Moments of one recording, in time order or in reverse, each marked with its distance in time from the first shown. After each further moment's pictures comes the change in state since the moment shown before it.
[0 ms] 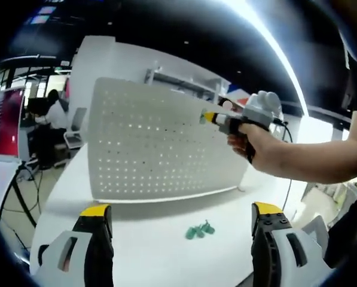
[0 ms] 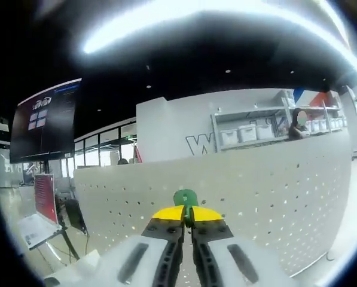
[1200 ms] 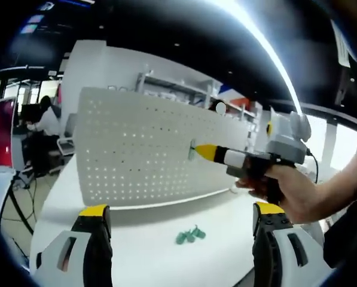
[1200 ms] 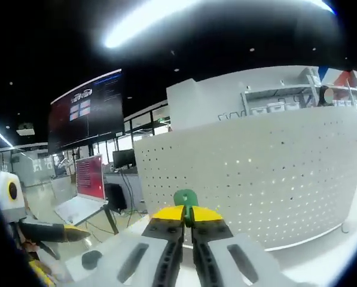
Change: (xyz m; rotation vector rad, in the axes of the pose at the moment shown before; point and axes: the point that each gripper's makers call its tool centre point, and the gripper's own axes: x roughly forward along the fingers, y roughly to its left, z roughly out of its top) left arm 0.002 -0.030 0.012 0.039 -0.014 -0.046; right arm -0.103 0.070 -0.049 0.041 0.146 0.241
